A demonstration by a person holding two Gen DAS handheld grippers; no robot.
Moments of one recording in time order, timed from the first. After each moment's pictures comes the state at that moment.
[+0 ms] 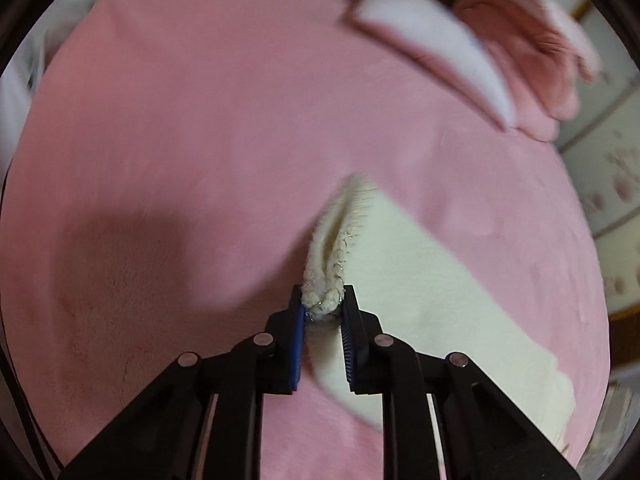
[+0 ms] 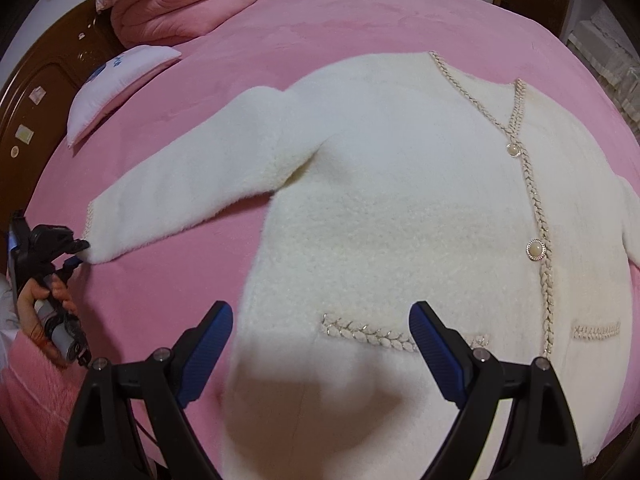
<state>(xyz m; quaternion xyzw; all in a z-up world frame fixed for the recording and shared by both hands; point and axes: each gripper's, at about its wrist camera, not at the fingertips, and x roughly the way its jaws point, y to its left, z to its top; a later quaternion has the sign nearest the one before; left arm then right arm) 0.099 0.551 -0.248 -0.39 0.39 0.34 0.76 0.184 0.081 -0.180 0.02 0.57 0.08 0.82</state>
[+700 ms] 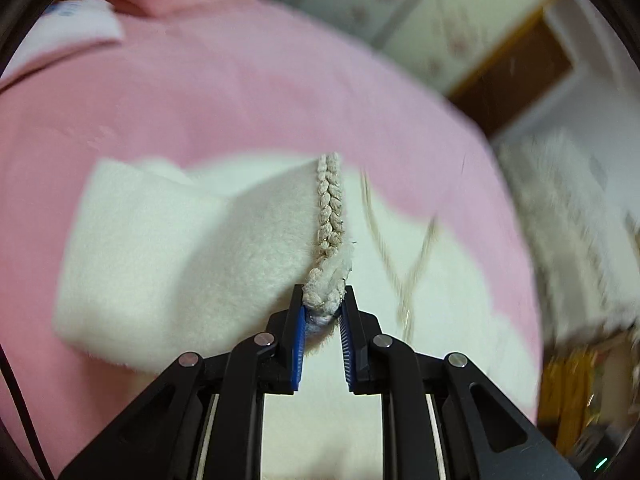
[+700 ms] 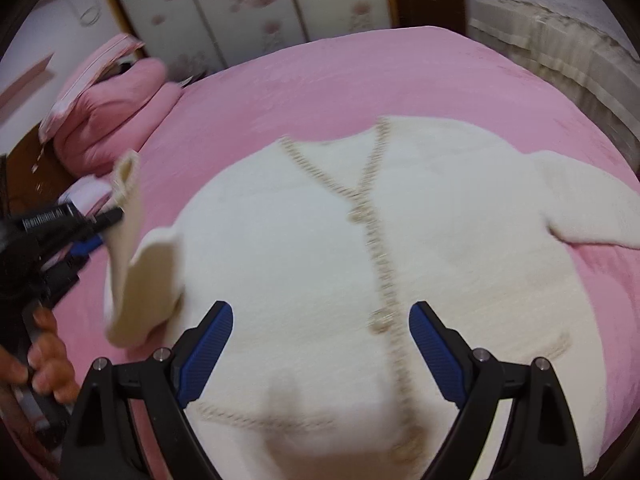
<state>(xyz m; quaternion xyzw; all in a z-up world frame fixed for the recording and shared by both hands) 0.278 0.170 -0.174 -0.22 0.50 -0.07 0.83 0.210 -0.113 -0.147 0.14 0.47 -0.03 0.87</state>
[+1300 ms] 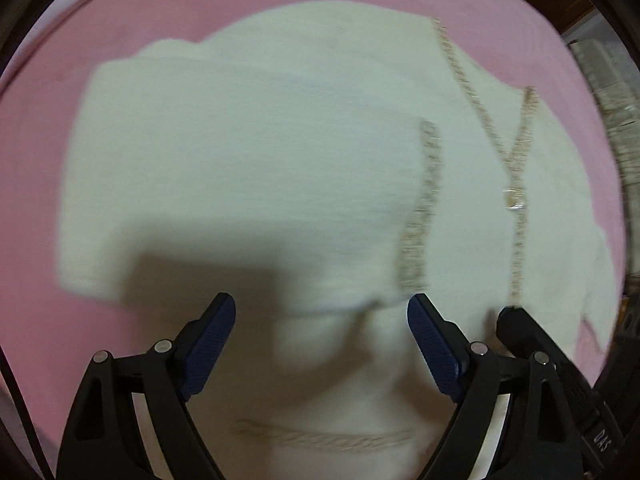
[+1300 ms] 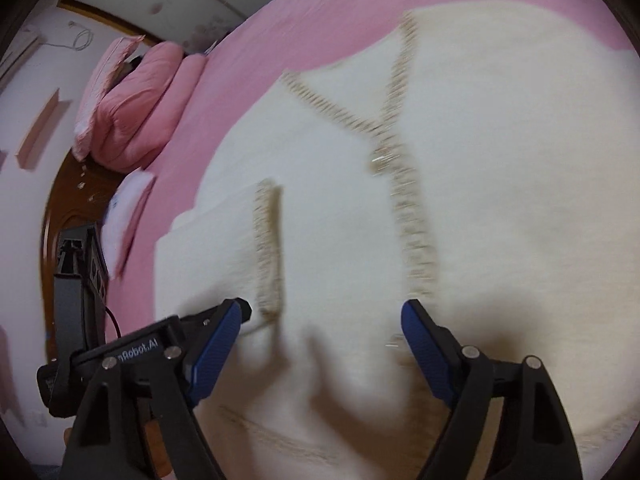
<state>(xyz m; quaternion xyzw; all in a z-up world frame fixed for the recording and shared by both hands) 0.247 0.165 -0.252 -0.09 0.67 0.02 0.74 0.291 -0.107 -0.246 0.28 0.57 0.15 0.76</state>
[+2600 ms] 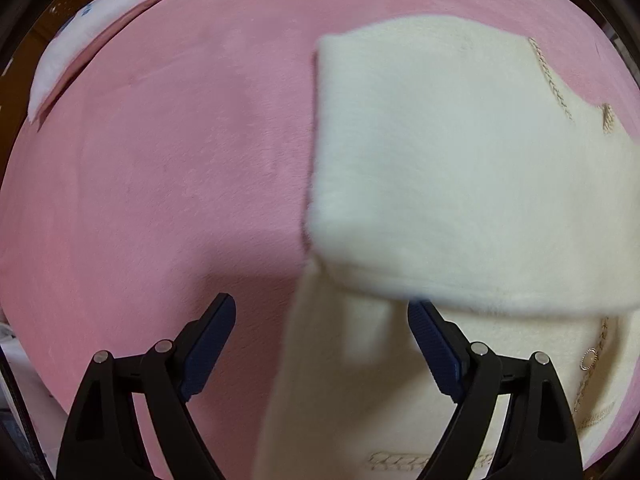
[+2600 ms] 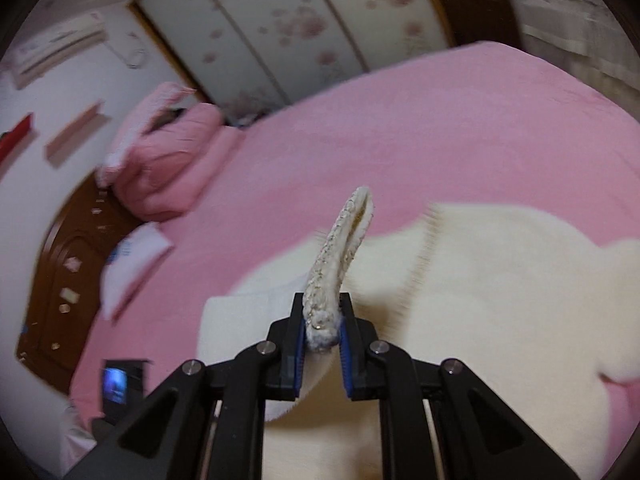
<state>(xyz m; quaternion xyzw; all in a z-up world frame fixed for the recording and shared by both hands) 0.261 0.252 -0.257 -0.03 0.66 0.10 0.74 0.317 -0.194 -0.156 0.20 0.44 0.06 0.87</state>
